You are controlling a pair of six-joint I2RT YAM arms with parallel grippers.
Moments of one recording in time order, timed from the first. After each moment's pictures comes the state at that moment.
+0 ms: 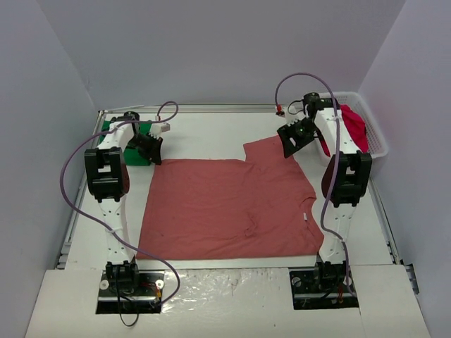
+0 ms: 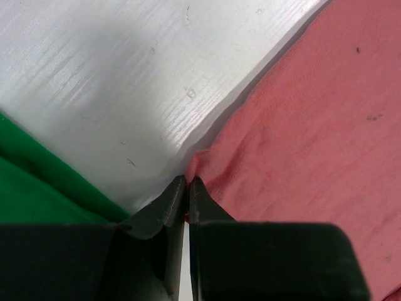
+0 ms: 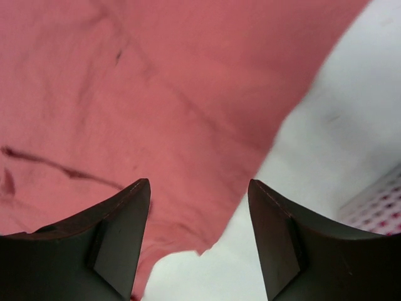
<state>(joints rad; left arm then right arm) 0.07 2.33 1.96 -1.00 0.60 0.68 0.05 2.14 1.97 -1.18 -0.35 -0.58</state>
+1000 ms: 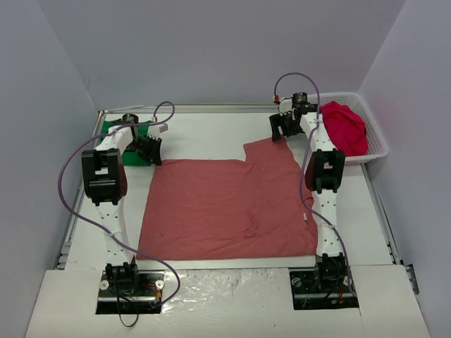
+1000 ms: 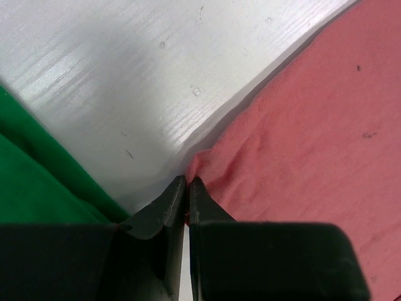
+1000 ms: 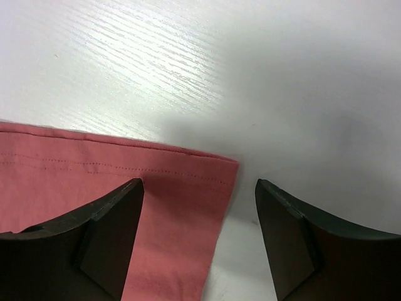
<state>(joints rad) 0.07 2.25 1.81 -0.85 0.59 0.55 0.05 2.68 2.53 -0.90 -0.28 -0.30</state>
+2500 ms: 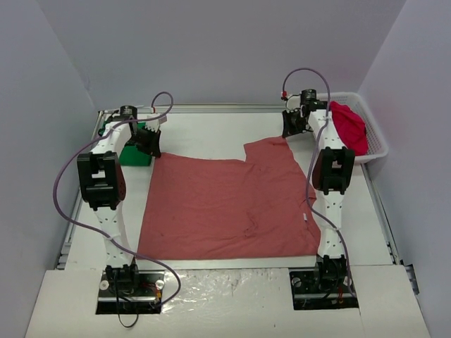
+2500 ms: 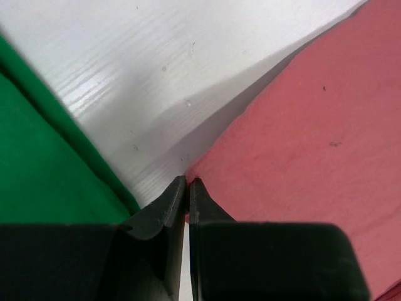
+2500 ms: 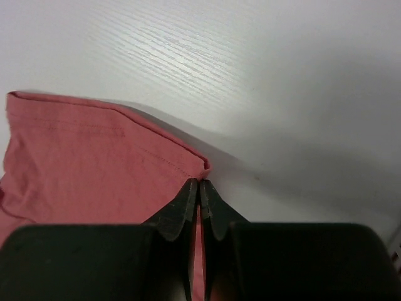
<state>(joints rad) 0.05 2.17 1.81 -0.84 0.55 0.48 0.02 2.56 2.39 -0.88 -0.37 -0.26</state>
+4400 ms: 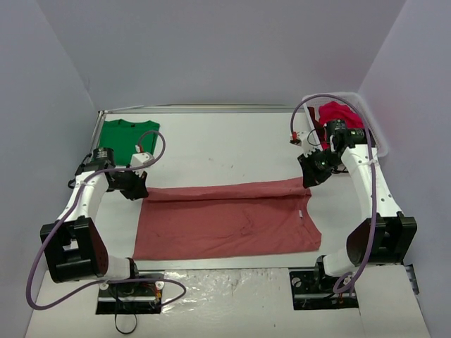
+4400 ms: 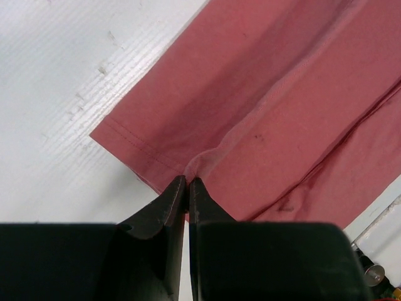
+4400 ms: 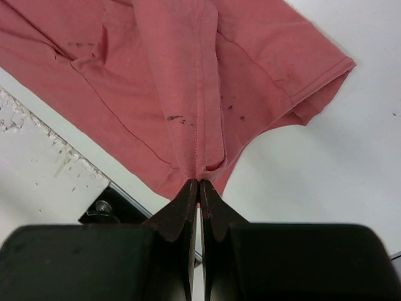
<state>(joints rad) 0.18 1.38 1.01 -0.85 0.66 0.78 0.02 1.47 1.42 -1.30 -0.42 -0.63</state>
